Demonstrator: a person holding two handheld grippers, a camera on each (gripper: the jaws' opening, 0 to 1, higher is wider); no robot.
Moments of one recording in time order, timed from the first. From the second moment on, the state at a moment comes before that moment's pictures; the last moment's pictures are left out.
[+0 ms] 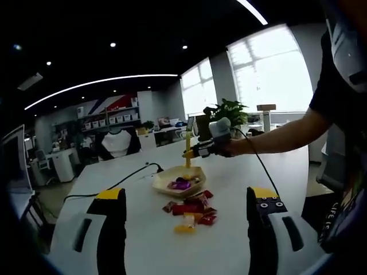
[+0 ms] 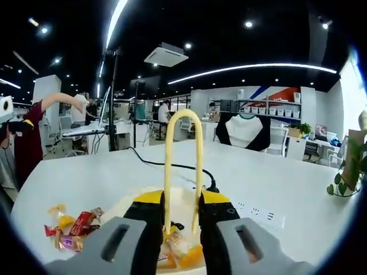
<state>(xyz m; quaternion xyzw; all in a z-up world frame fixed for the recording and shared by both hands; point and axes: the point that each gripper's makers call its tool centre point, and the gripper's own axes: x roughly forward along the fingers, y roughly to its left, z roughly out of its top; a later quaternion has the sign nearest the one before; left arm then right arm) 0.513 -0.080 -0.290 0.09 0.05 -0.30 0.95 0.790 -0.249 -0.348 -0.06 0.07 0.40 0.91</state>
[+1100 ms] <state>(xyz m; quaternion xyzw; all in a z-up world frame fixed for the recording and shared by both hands) 0.499 -0.092 -0.290 0.08 0.04 -0.32 0.94 0.698 -0.247 -0.308 -0.02 0.05 0.35 0.94</state>
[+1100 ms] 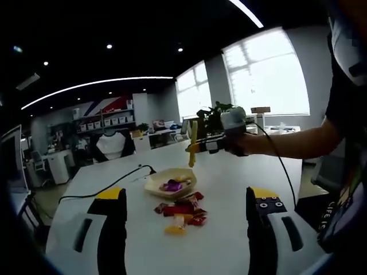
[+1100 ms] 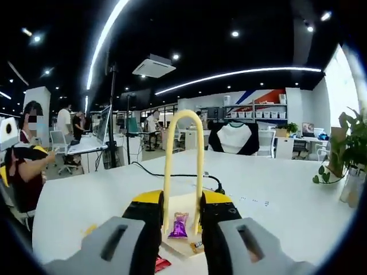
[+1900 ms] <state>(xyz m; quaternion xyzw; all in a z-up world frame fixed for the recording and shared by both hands) 0.496 -0.091 -0.288 0.08 0.03 -0.32 0.94 0.644 -0.210 -0.320 0.02 0.06 0.27 0.96</state>
